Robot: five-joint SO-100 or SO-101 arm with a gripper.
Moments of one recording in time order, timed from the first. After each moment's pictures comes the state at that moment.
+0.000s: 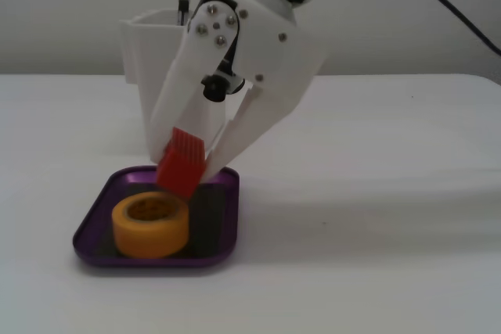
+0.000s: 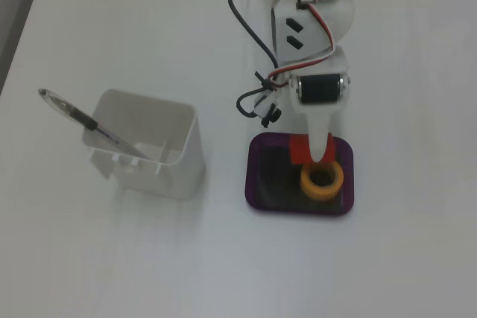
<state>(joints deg) -4.9 78.7 85.8 39.9 -1.8</state>
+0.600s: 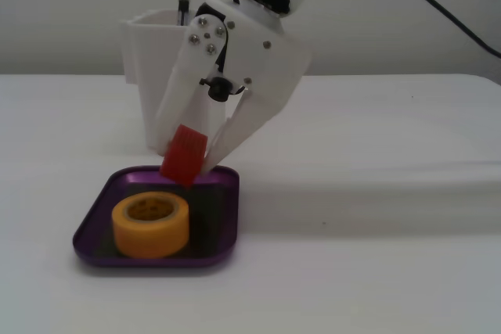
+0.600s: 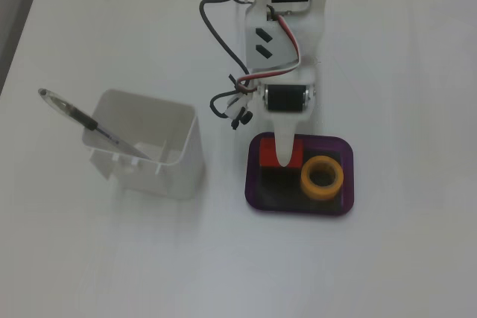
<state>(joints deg) 0.7 76.8 85.6 39.9 -1.8</state>
